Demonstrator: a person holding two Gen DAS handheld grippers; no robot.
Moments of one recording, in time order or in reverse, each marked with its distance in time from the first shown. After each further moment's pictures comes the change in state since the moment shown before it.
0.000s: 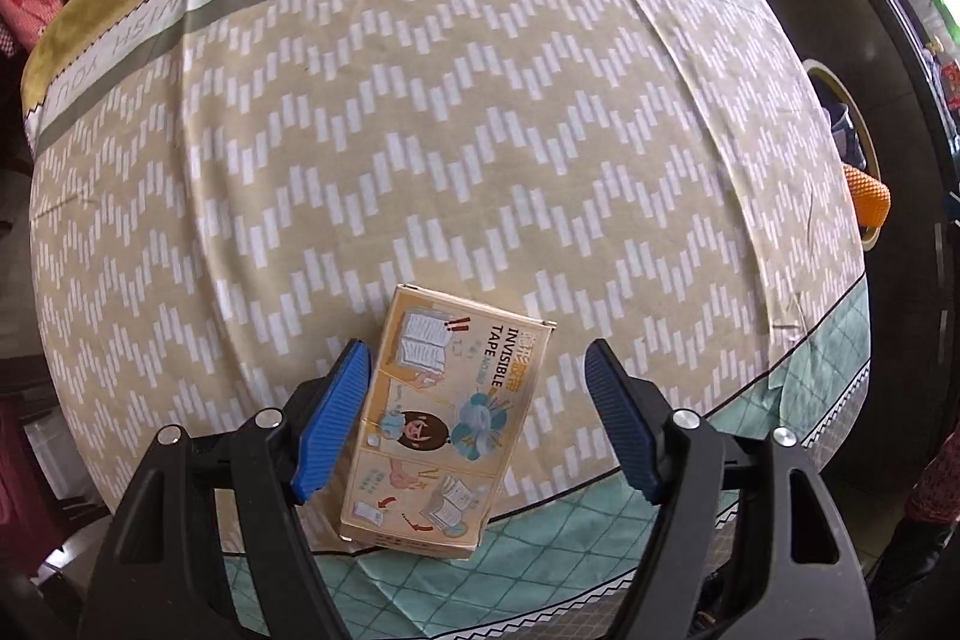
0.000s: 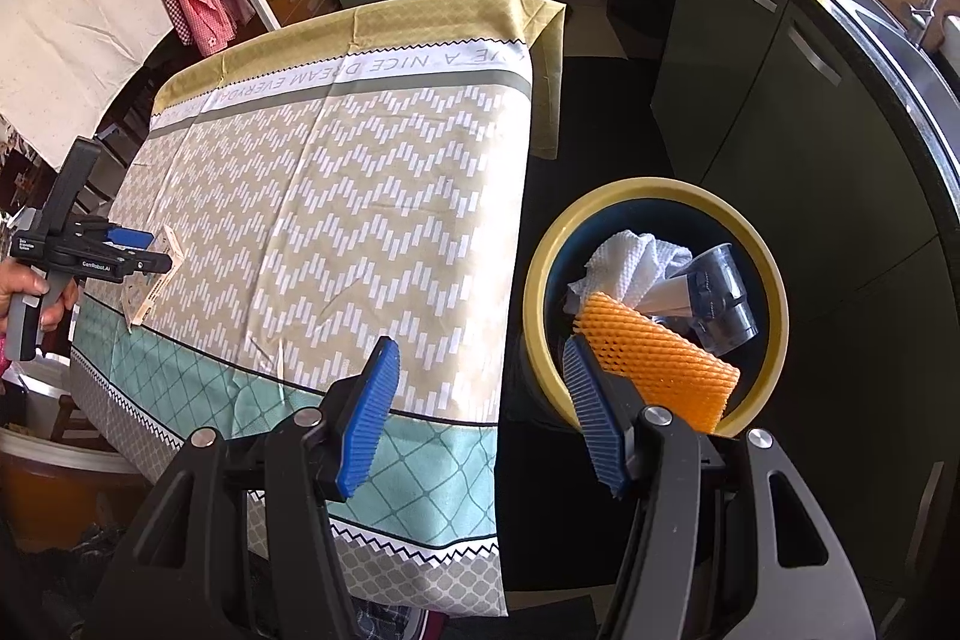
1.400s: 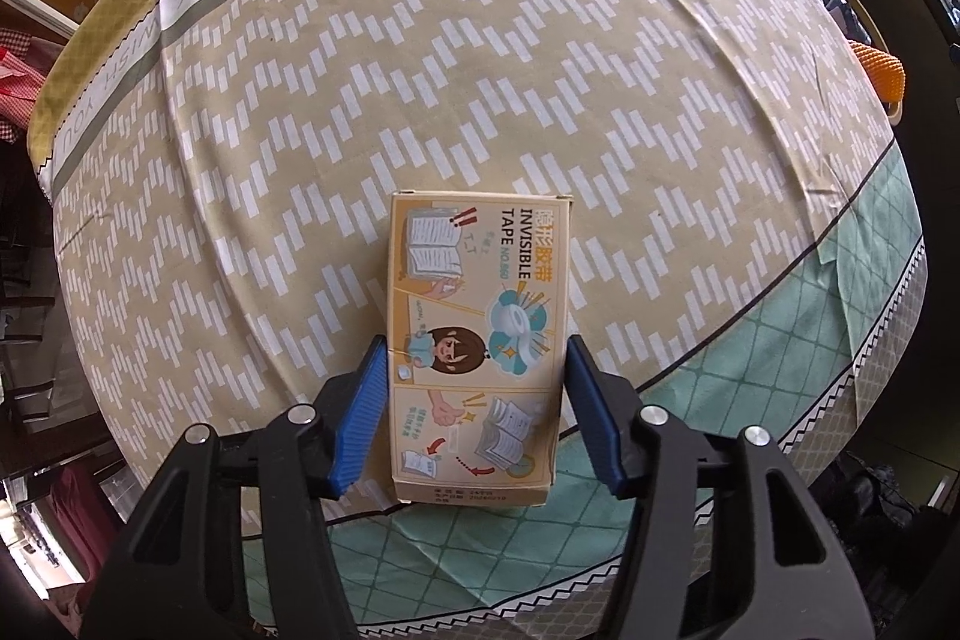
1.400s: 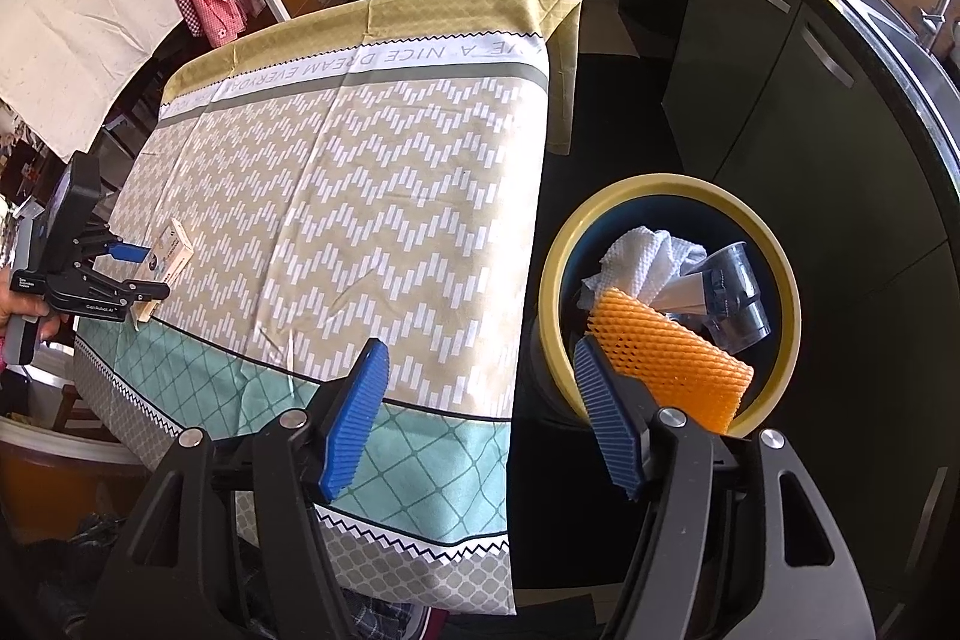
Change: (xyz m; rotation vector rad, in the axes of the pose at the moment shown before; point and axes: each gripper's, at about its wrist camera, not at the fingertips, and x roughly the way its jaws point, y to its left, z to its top) left arm 0.008 -0.031 -0.036 0.177 0.045 0.107; right arm 0.005 0.008 -0.001 -0.024 0.012 0.021
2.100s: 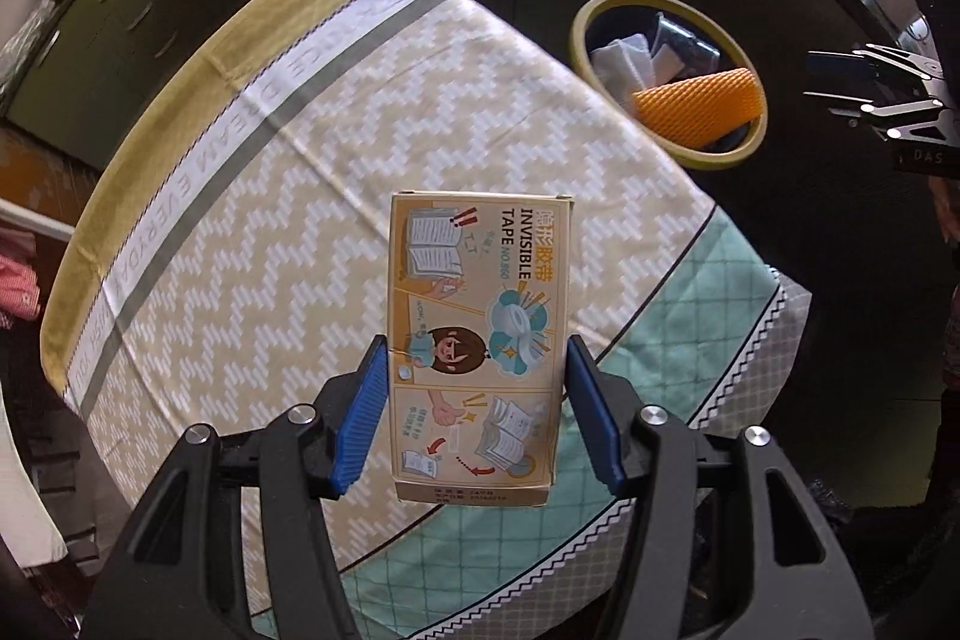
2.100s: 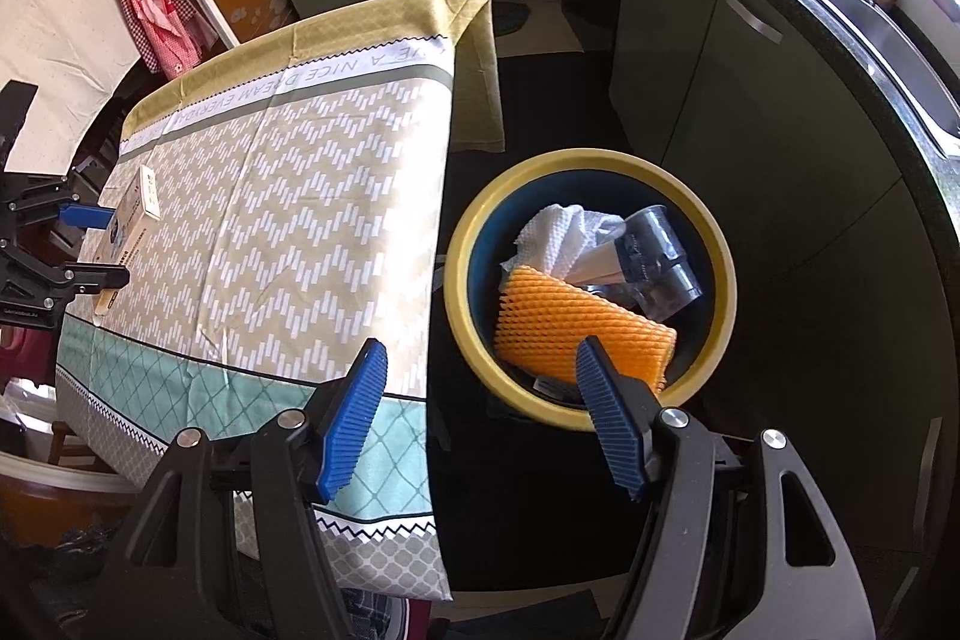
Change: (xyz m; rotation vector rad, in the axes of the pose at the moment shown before) left arm -0.096 -0.141 0.082 0.306 -0.153 -0.029; right arm -0.014 -0.058 -0.026 0.110 -0.039 -0.062
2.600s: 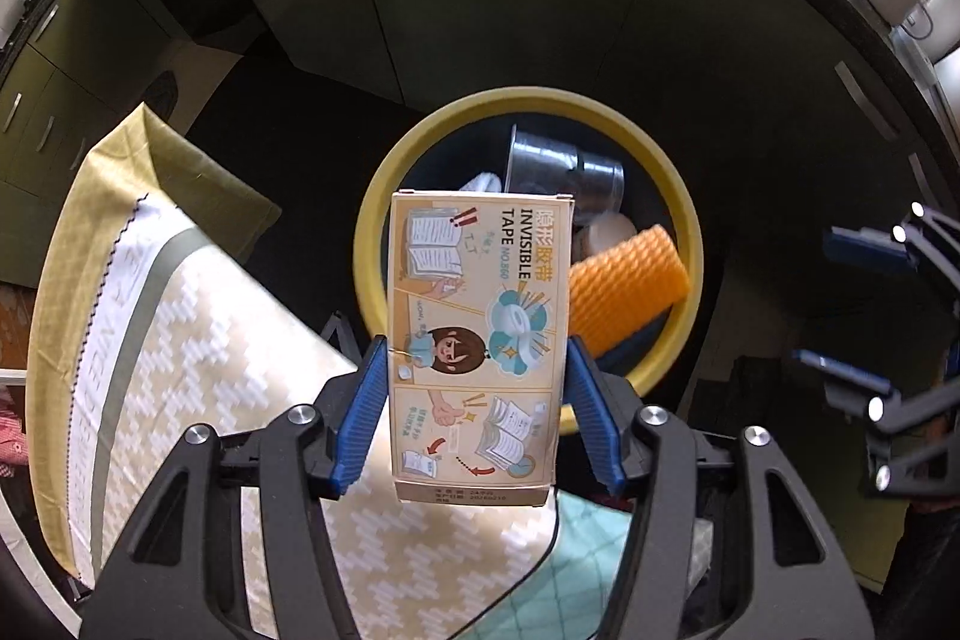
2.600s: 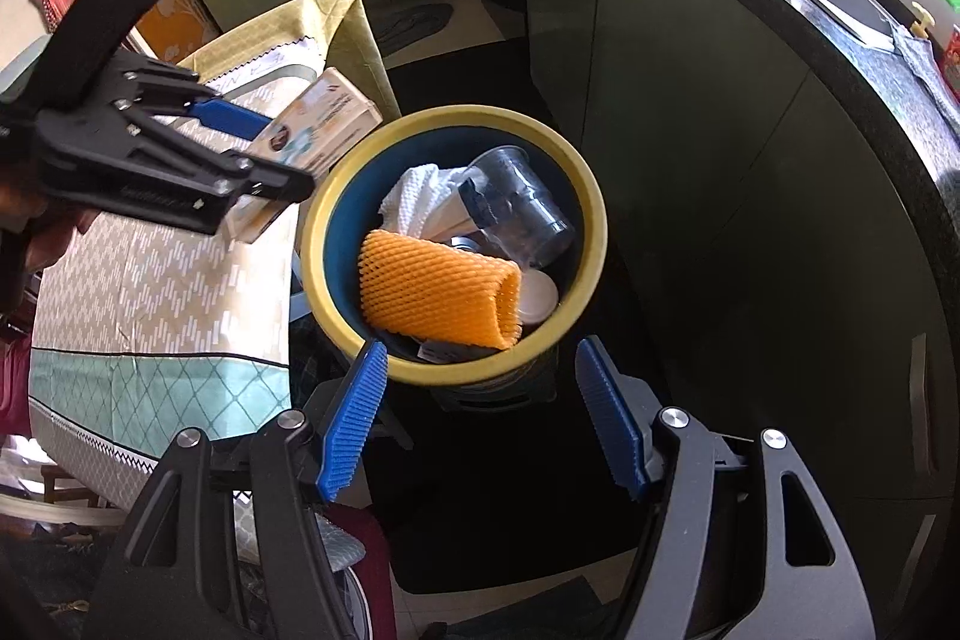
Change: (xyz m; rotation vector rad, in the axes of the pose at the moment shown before) left arm 0.089 -0.136 0.196 0.152 0.000 -0.065; right arm 0.001 -0.092 -0.047 0.141 -0.010 -0.070
